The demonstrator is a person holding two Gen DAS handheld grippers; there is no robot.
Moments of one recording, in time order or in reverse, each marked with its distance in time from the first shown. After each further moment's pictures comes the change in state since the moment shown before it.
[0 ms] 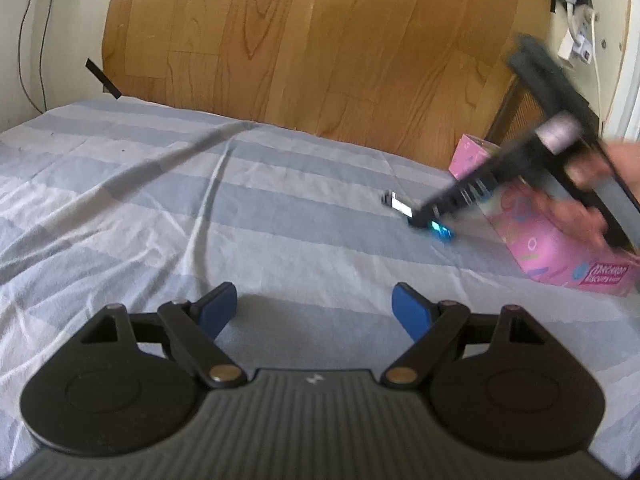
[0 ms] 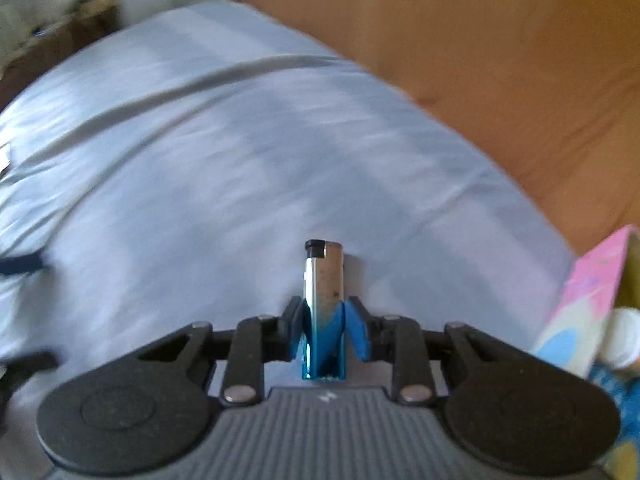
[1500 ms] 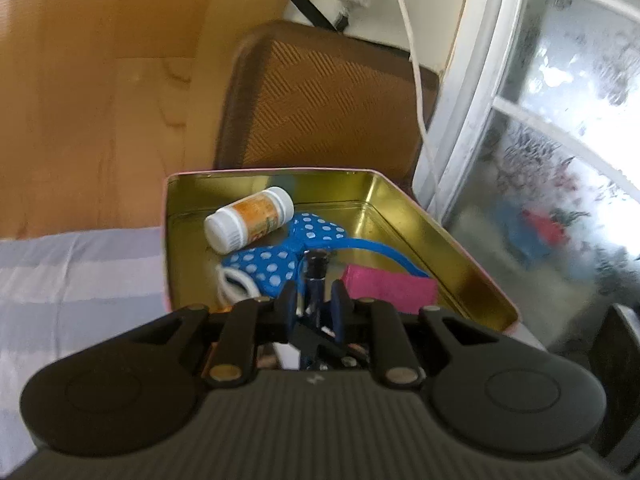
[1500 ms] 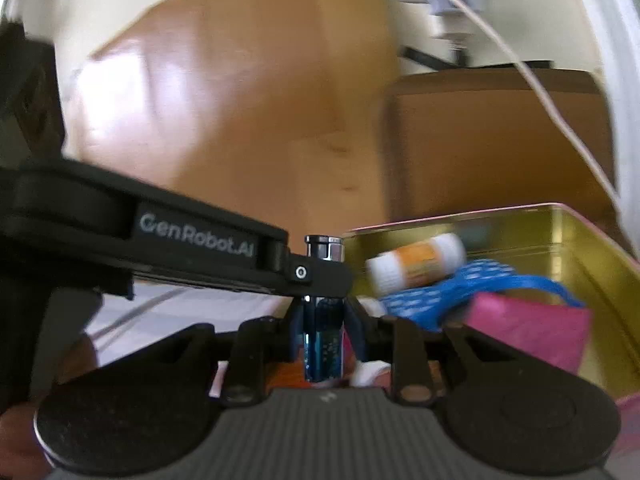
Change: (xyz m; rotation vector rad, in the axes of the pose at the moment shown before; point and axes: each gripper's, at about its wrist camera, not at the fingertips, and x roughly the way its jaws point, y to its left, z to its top) left arm 0.117 -0.278 0.097 0.281 0.112 -0.402; right arm -0.103 -0.080 -0.183 0.635 -0.783 -0.268
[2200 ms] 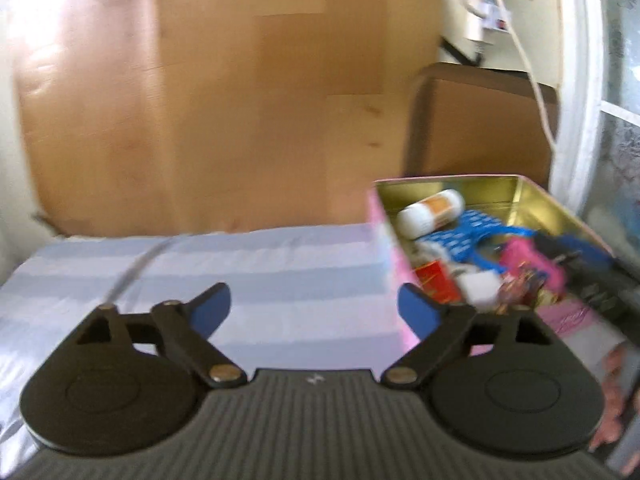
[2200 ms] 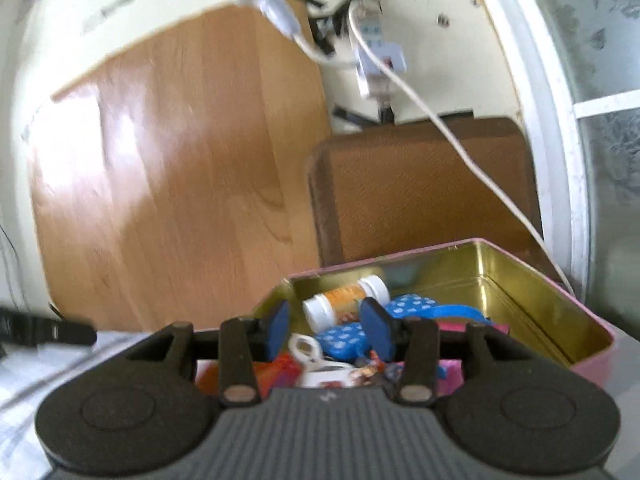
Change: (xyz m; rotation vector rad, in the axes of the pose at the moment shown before) left arm -0.149 0.036 -0.059 0.005 -0.099 0.506; right arm -0.070 0.001 -0.013 0.049 -0.180 -0.149
